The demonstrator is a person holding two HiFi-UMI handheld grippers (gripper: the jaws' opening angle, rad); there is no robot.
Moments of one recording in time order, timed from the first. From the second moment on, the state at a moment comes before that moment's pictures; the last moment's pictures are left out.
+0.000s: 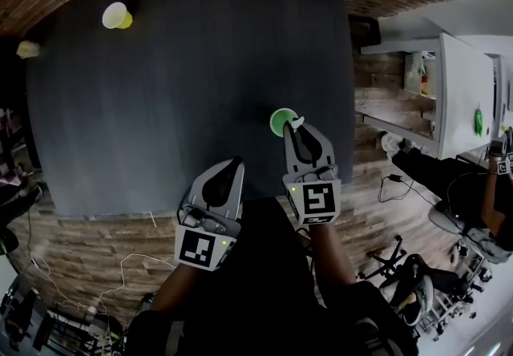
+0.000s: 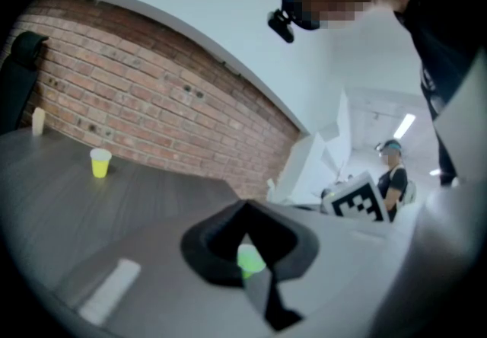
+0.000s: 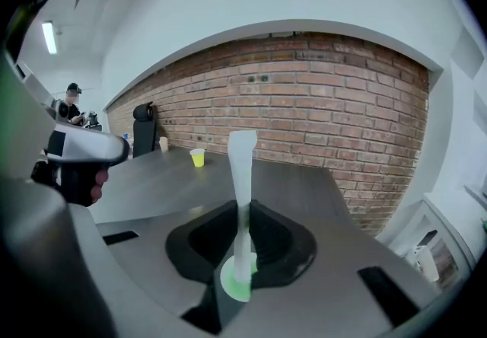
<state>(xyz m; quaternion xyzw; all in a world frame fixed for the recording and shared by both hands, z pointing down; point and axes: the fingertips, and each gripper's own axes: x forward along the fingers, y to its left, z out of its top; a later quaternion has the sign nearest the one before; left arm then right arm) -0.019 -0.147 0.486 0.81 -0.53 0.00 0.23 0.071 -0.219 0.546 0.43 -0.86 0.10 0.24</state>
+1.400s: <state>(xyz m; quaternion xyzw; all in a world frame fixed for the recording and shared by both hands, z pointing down) -0.030 -0.071 0.366 0.88 -0.46 -0.05 0.13 0.068 -0.095 0.387 0.52 -0.85 0.07 0.08</state>
